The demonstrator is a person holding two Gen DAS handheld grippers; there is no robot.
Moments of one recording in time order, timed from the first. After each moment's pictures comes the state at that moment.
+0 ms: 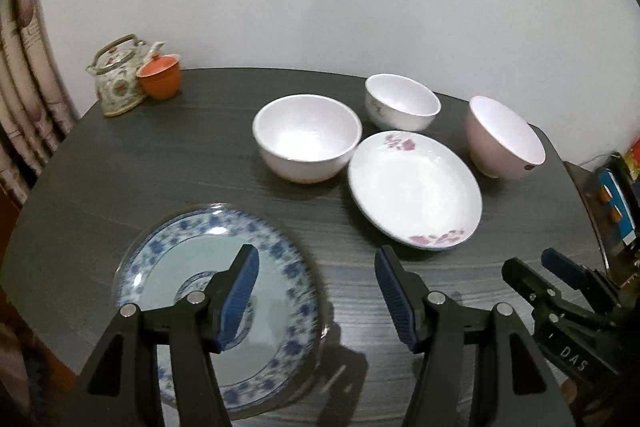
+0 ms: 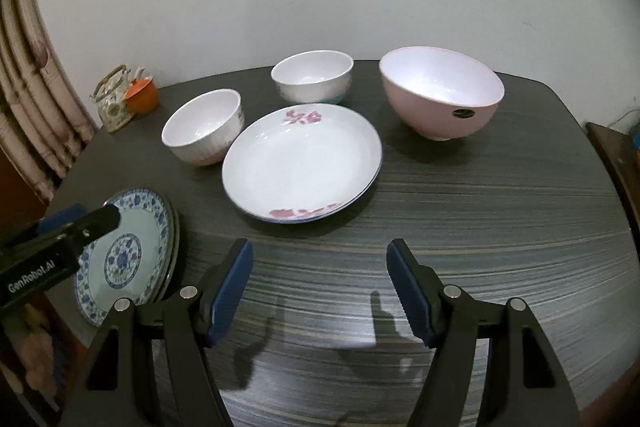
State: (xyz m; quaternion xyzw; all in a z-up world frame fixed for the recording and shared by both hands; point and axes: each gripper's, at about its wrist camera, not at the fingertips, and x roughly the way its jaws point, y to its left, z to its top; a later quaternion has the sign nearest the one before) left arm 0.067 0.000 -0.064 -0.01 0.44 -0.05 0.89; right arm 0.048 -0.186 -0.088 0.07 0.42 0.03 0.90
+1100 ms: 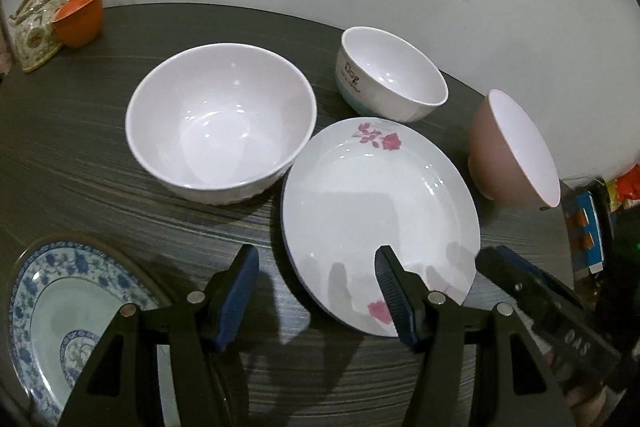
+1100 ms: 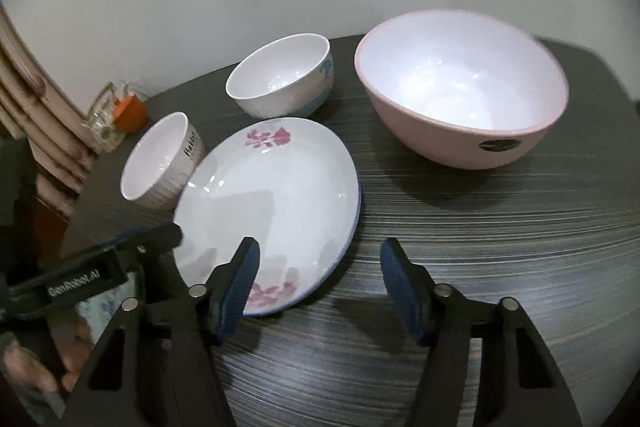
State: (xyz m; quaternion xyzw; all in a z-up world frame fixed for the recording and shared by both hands) left arm 0.180 -0.032 -0.129 -0.09 0.53 -0.10 0.83; right arm 0.151 -0.246 -0.131 0.16 0.47 0.10 0.86
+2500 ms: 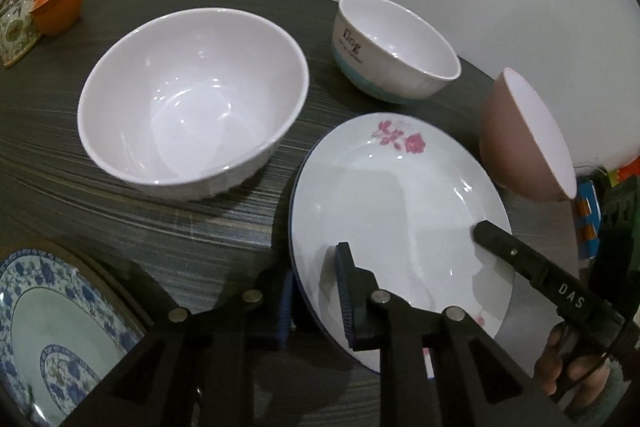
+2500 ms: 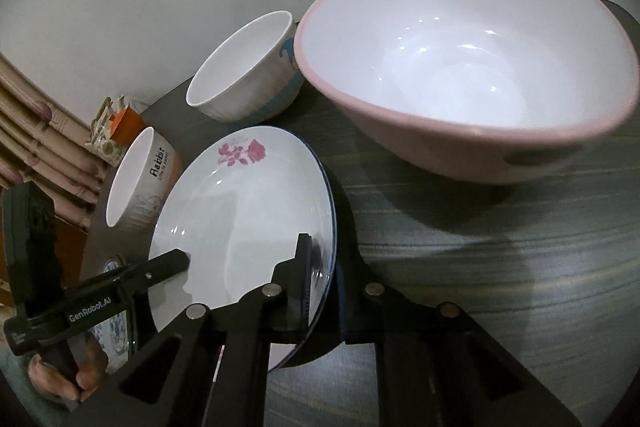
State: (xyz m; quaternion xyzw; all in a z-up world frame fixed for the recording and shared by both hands) left arm 0.186 -0.032 -0.152 -0.09 0.56 -0.11 0.82; right arm 0.183 -0.270 -0.171 0.20 0.49 0.13 0.84
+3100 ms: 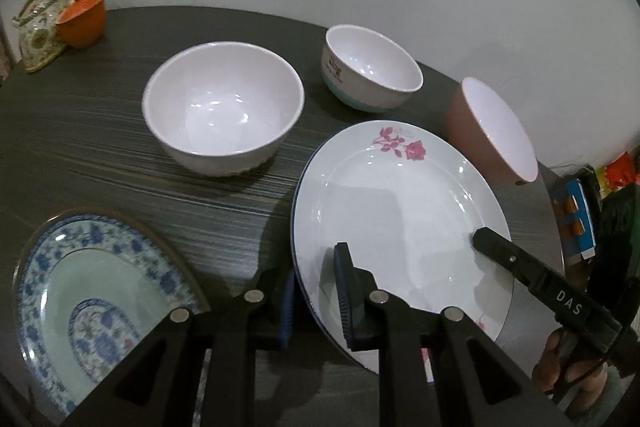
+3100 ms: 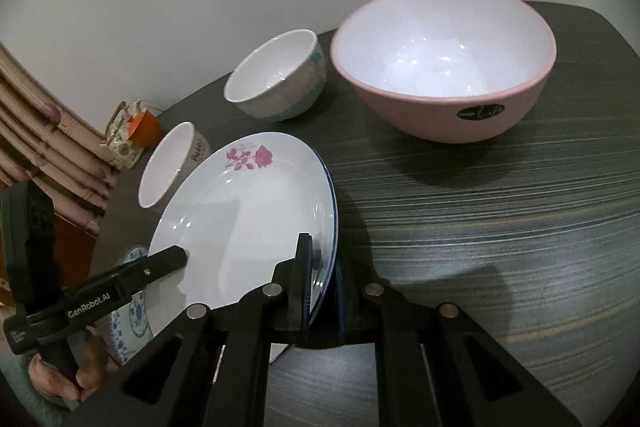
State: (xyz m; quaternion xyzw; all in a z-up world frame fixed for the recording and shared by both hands) left arm 0.137 -0.028 -0.113 -0.09 0.53 -0.12 0.84; right arm 0.142 -0.254 -0.133 0.20 0.47 0.13 0.85
